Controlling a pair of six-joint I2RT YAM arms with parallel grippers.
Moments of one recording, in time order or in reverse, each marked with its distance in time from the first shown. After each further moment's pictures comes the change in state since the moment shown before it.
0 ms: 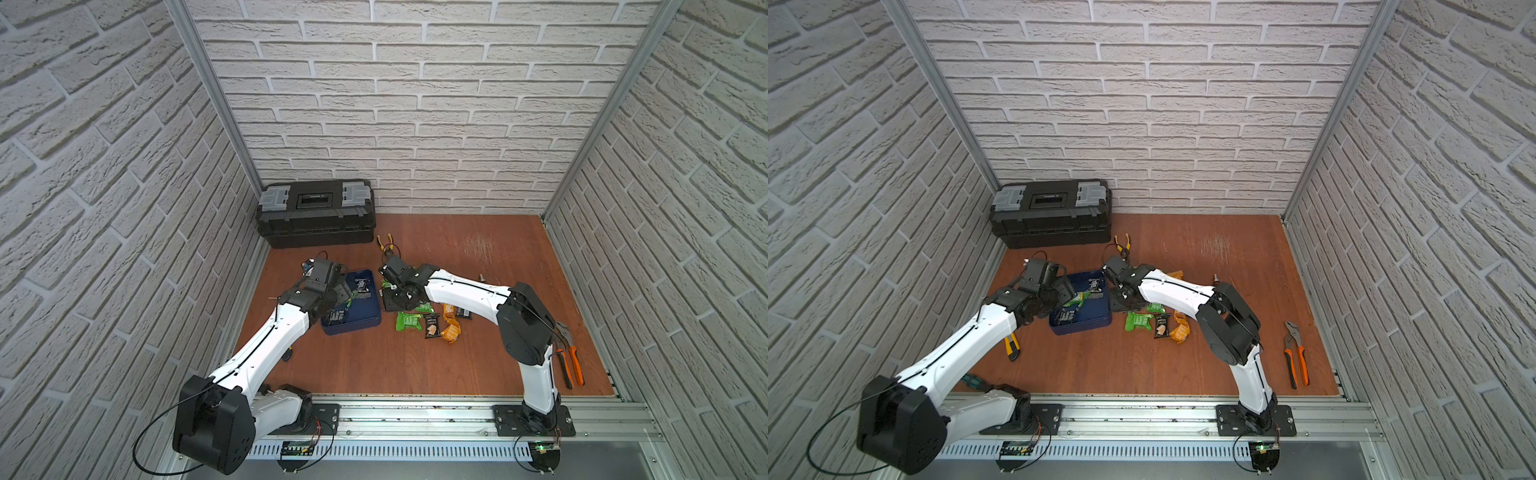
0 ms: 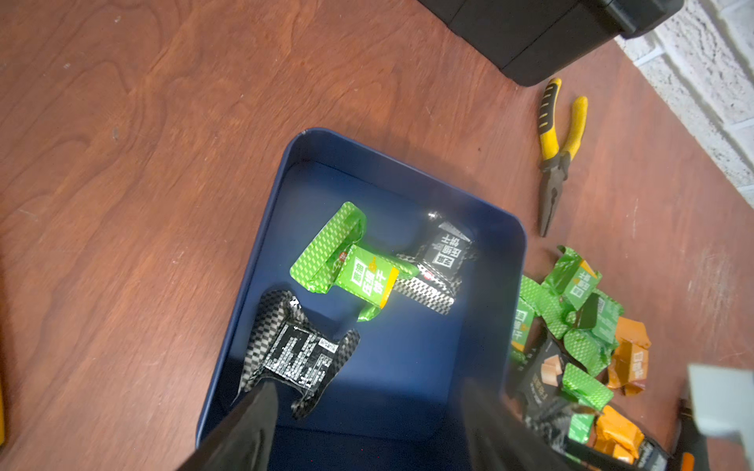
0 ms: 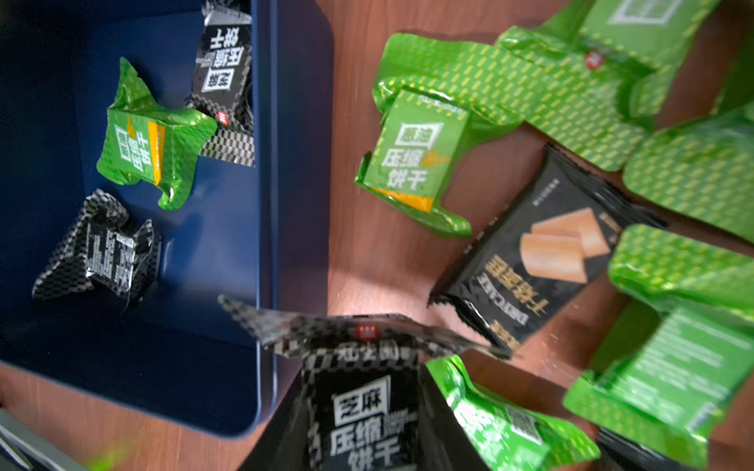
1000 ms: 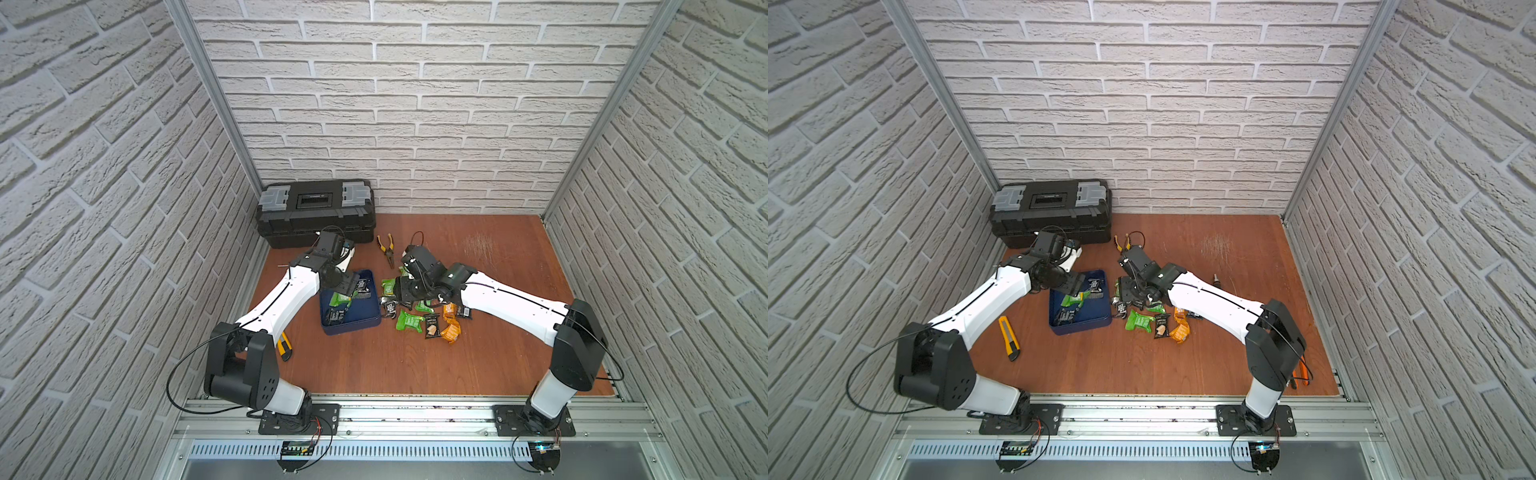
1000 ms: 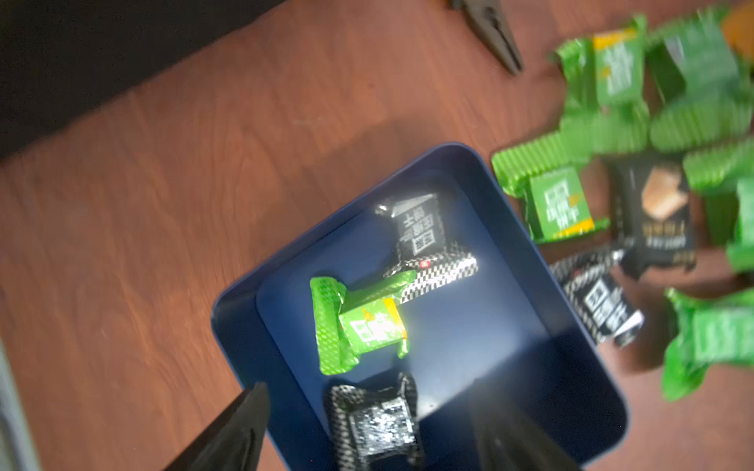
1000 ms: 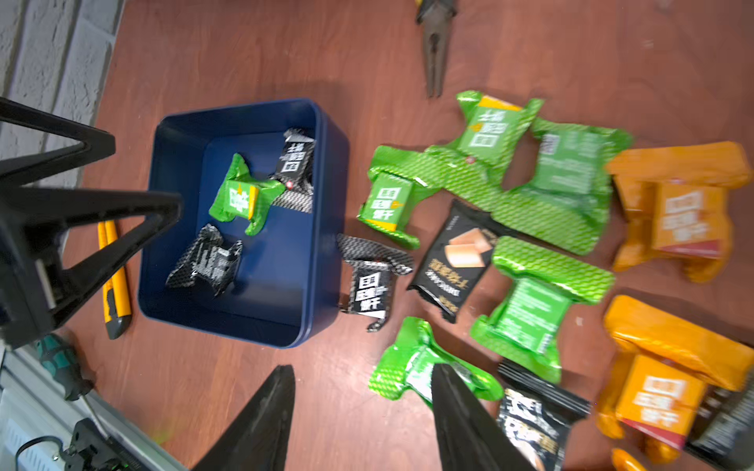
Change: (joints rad) left arm 0.066 0.315 0.305 -0.133 0.153 1.069; right arm -0.043 -0.350 -0.216 0.091 0.079 -0.025
